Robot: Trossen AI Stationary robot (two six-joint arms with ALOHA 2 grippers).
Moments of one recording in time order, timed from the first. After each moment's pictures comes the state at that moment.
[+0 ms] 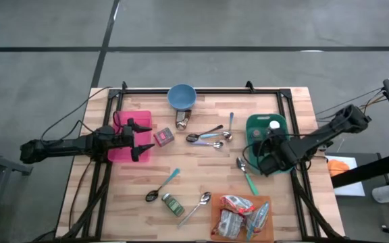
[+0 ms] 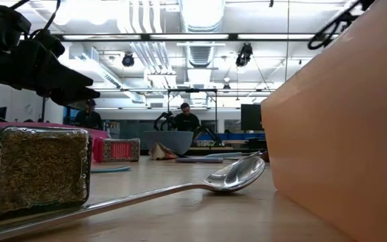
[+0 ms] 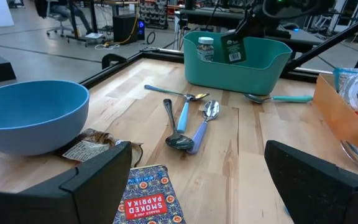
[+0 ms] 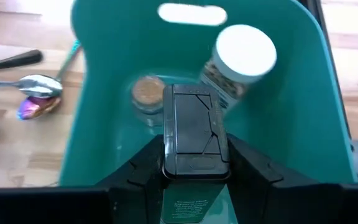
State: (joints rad) left arm 0.15 0.21 0.00 0.02 -0.07 -0.08; right arm 0.46 1.27 0.85 -1.48 0.61 2.08
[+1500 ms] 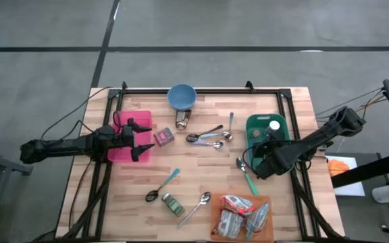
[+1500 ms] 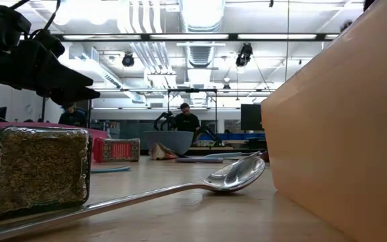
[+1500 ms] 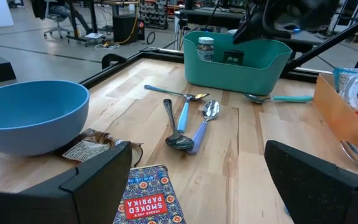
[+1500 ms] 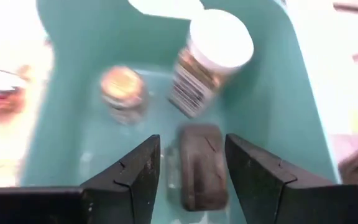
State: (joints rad) left arm 0.15 0.21 0.00 0.02 -0.07 -0.08; right arm 0.47 1.37 0.87 -1.53 0.59 2.12
